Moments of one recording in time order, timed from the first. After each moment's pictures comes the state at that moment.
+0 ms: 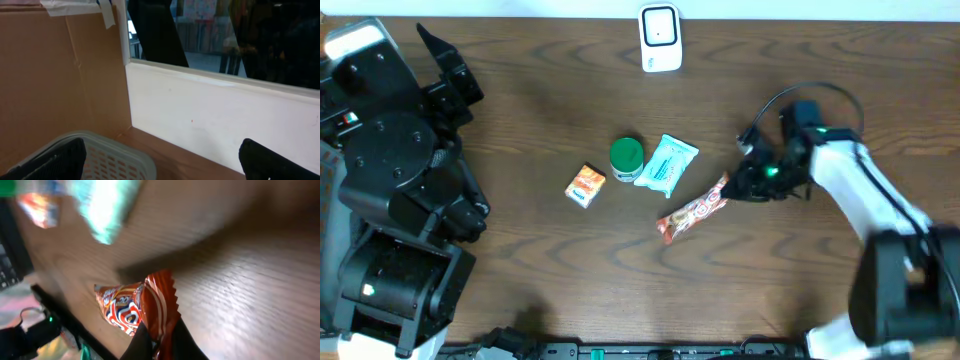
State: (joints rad) left arm -0.32 1.04 1.51 -0.48 -0.85 -0.02; right arm 0.08 1.73 1.13 -0.90 -0.63 -0.01
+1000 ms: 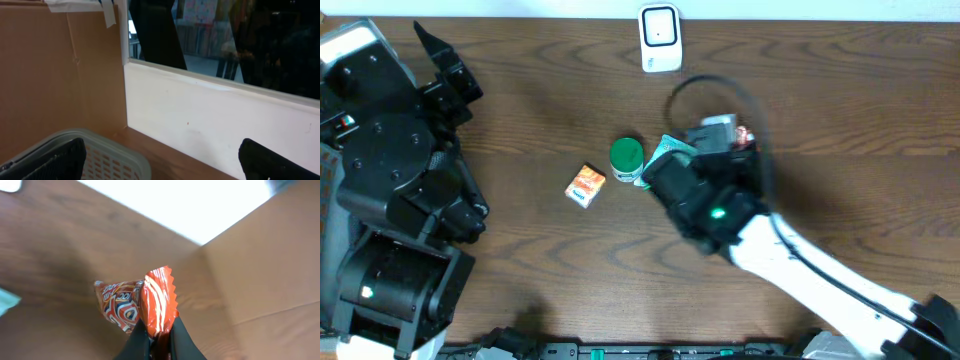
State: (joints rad) left arm -0.32 1.03 1.51 -0.47 -0.85 -0.07; right arm 0.85 1.52 1.14 -0.78 1.24 0.39
